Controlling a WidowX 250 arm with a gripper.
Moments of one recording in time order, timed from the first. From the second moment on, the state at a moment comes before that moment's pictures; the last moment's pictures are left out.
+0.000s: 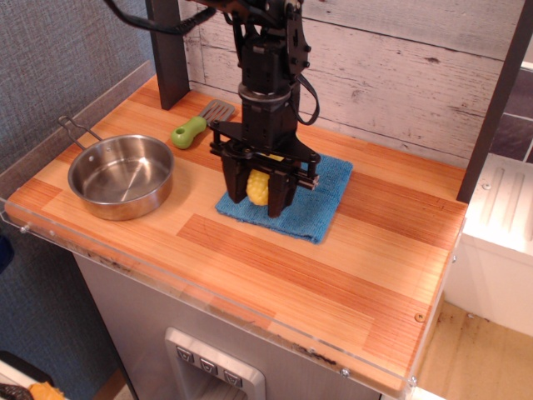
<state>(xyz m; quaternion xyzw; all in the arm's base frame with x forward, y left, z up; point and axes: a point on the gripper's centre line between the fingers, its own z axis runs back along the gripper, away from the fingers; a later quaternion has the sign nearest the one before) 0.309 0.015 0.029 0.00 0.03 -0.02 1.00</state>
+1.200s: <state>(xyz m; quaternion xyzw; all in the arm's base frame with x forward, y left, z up) 0.305 0.033 0.083 -0.01 0.00 -0.06 1.00</state>
